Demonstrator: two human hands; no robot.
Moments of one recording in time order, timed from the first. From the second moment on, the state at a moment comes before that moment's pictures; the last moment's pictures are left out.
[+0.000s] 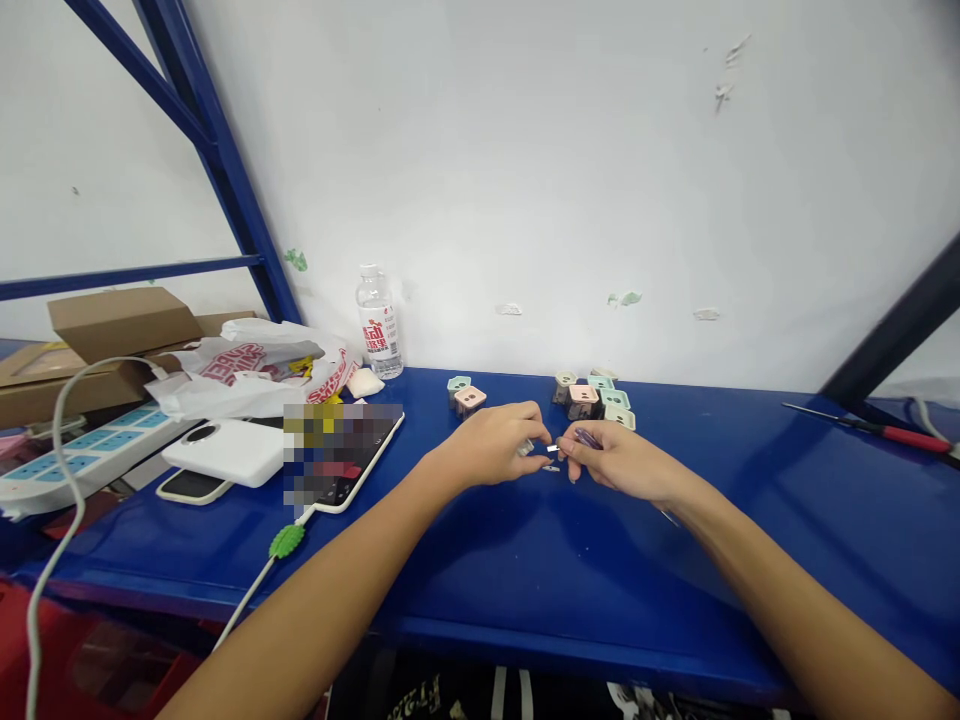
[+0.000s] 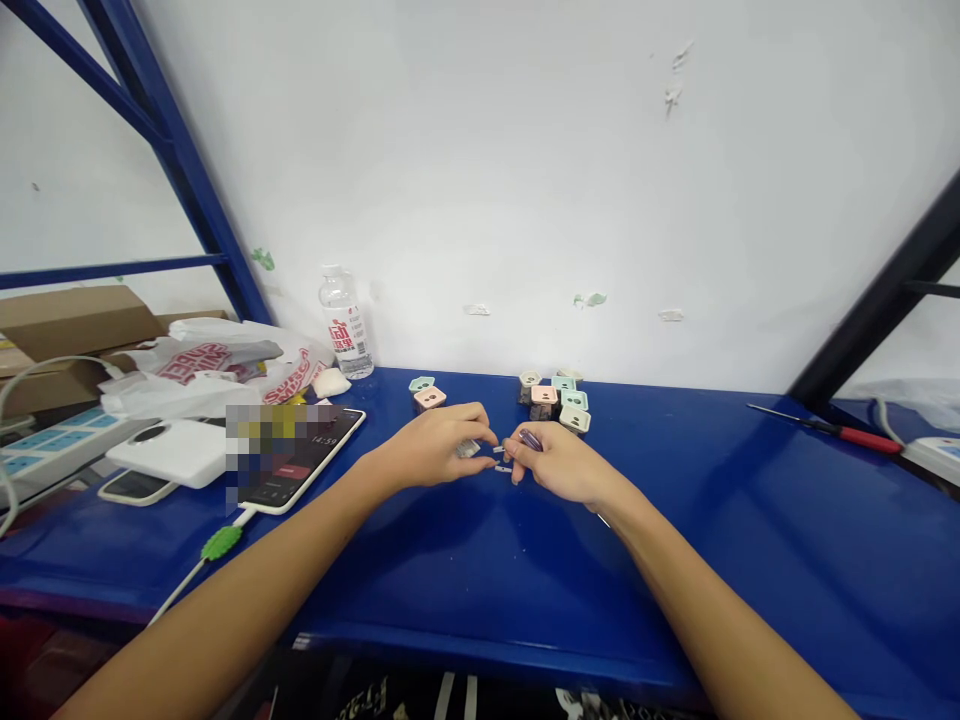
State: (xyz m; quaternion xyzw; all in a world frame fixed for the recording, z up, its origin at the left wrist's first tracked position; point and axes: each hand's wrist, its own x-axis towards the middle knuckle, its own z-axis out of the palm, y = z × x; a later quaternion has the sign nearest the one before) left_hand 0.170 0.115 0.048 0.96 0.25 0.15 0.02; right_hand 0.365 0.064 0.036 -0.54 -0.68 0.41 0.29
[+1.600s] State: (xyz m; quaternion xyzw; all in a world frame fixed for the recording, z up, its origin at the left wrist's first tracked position) left_hand 0.167 0.124 0.039 0.94 0.27 0.20 0.08; right_hand 0.358 0.066 0.036 -0.59 -0.72 0.23 0.27
